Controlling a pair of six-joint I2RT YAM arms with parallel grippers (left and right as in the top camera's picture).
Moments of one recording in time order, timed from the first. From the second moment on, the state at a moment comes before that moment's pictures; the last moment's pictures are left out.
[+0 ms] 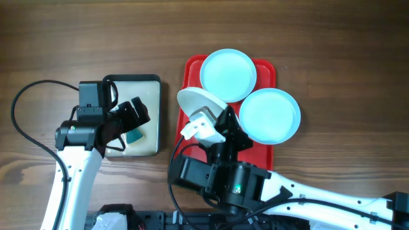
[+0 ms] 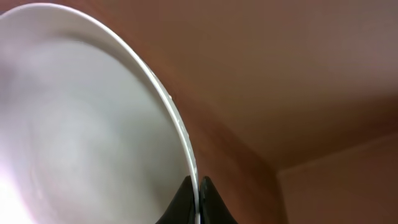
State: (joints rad) left arm -0.01 1.15 0.92 -0.86 0.08 -0.45; right arm 1.28 1.40 1.17 -0.82 1.29 0.21
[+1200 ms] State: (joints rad) left arm -0.01 1.15 0.92 -0.86 0.08 -0.45; right arm 0.89 1.43 1.17 -0.86 0.71 0.28
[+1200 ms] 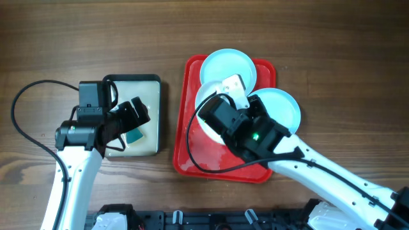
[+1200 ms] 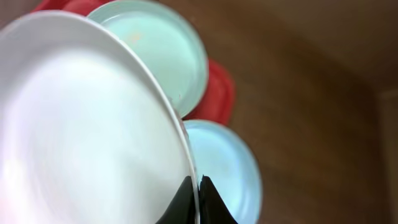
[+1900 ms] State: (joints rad) left arm -0.01 1.15 0.92 -0.86 0.08 -0.45; right arm -0.57 1.53 1.17 -0.82 -0.09 0.48
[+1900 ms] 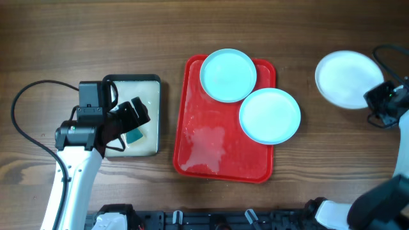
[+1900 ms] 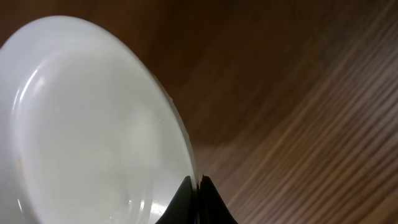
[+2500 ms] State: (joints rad) left arm -0.01 1.15 0.92 -0.86 0.08 -0.45; right arm -0.46 1.44 1.10 -0.94 -0.15 0.35
